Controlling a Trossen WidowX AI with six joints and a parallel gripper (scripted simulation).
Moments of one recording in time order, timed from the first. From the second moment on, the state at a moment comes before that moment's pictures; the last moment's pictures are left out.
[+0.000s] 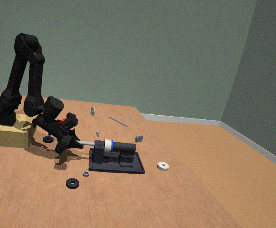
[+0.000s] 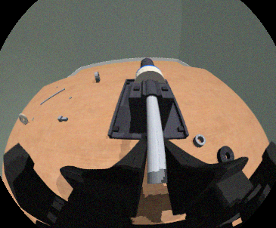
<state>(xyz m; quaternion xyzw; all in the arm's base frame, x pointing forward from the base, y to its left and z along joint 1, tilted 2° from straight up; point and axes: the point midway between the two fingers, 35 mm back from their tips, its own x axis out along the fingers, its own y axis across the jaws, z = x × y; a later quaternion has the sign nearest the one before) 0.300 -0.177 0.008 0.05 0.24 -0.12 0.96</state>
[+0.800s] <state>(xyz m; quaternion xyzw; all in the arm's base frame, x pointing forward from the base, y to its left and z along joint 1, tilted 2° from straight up) 0.297 -0.176 0.008 0.05 0.24 -0.12 0.96</state>
